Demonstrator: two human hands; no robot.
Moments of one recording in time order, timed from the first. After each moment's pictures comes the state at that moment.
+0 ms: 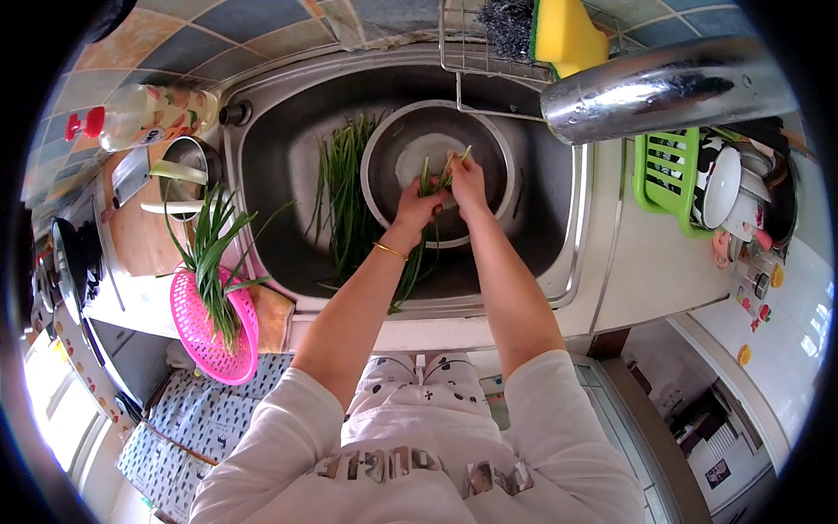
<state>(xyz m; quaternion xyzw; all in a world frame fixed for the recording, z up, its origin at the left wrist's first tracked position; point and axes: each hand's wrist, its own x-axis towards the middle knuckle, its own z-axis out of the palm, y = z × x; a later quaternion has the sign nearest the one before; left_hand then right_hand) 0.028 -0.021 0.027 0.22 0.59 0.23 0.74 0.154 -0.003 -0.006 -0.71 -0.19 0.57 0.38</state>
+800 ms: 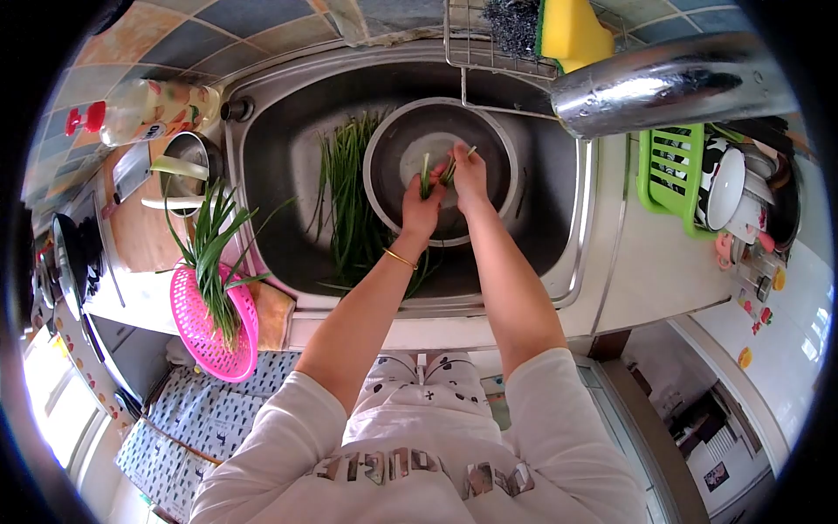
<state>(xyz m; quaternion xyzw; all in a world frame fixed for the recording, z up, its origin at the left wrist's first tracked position) 0.042 -0.036 0.008 0.32 0.61 0.39 0.62 0.150 0.008 -0.001 -0.63 -0.08 0.63 0.45</state>
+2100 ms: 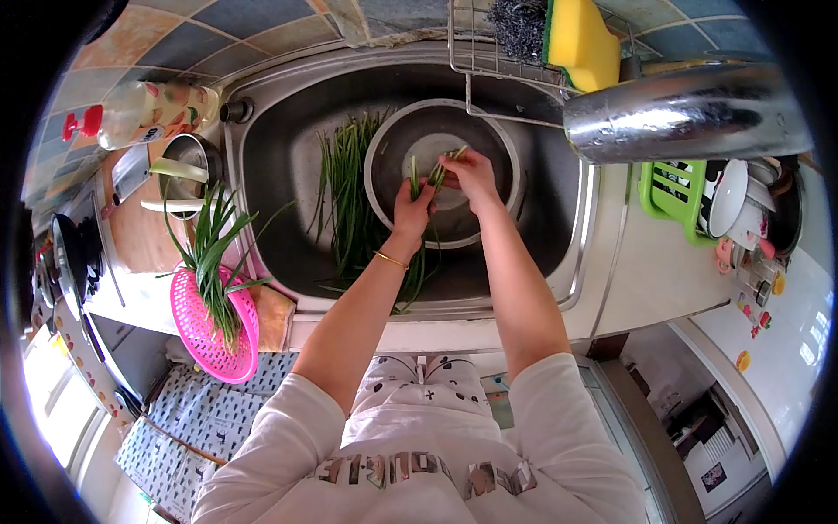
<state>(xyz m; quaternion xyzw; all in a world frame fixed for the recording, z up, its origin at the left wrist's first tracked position) 0.023 -0.030 0.026 0.20 0.61 0.33 0.69 0.158 0.015 0.023 -0.65 -0.17 0.65 0.36</state>
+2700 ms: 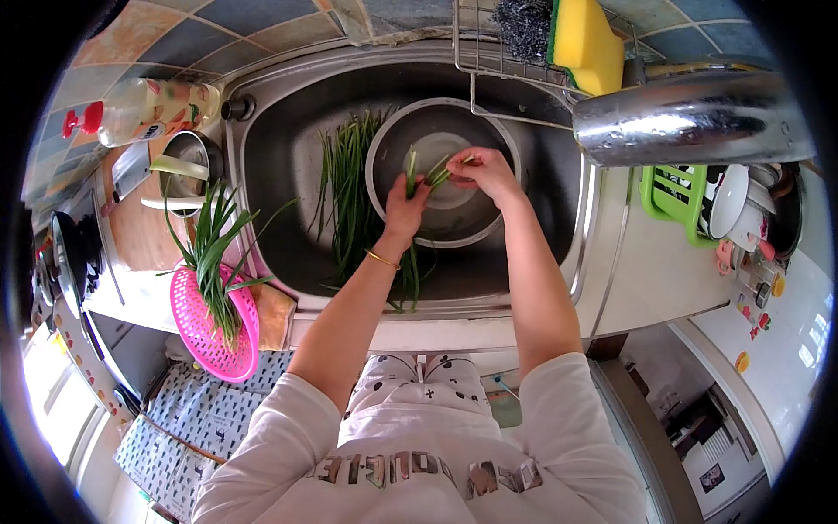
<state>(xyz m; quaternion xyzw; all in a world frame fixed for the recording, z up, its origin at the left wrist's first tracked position) 0.008 -0.030 -0.005 0.36 0.62 0.34 0.61 0.191 0.024 0.045 -0.61 -0.30 0.69 0.25</state>
